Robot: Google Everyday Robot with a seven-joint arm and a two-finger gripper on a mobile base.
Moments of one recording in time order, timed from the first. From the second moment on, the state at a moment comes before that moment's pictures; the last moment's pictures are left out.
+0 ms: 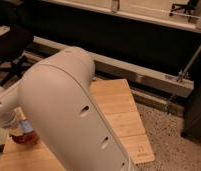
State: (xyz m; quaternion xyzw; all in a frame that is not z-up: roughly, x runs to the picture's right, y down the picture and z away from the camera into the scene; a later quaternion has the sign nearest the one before) arm -0.406 0.178 0.718 -0.27 -0.09 -0.10 0.95
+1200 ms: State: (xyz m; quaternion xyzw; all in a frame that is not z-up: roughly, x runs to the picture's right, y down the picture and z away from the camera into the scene) arm -0.400 0.190 0.735 -0.41 -0.20 -0.17 0.87
